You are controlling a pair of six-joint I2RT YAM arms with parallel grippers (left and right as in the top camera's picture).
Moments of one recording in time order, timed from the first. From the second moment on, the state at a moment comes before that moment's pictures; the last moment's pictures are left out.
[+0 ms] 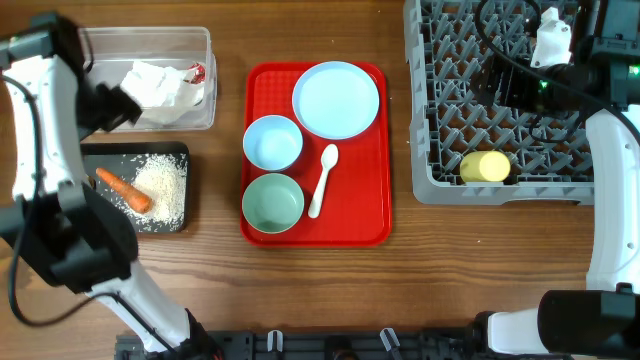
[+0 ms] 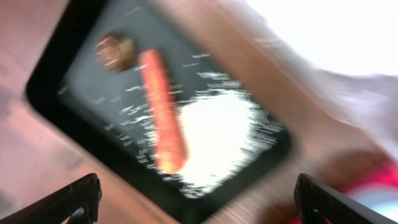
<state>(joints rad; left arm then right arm) 0.27 1.98 1.93 -1.45 -0.13 -0.41 -0.13 1.61 1.71 -1.18 -0.27 0.04</state>
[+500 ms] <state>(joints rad) -0.38 2.00 1.94 -1.13 0.07 -0.06 -0.13 1.61 1.71 -1.15 -0.31 0.04</state>
